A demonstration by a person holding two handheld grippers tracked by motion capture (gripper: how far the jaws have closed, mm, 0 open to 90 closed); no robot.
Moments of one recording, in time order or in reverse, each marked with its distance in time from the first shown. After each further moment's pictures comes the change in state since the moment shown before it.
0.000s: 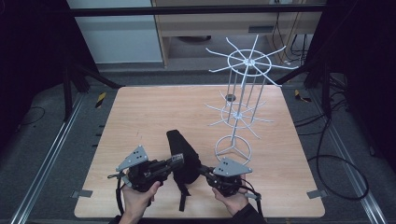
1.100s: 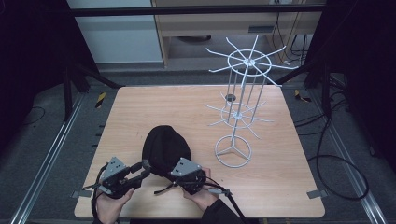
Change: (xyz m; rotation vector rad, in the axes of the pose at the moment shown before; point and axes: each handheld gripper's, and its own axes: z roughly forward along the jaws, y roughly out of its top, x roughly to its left) left arm 0.063 -0.056 -0.051 0.166 0.384 0.033; right arm 0.046 0.014 0.086 0.211 0.010 -0.153
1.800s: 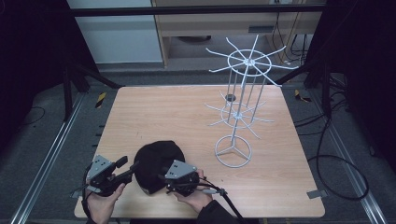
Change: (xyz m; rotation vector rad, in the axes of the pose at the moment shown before) left arm 0.017 0.004 -0.017 -0.095 0.116 -0.057; right arm 0.009 0.001 0.012 -0.099 0.102 0.003
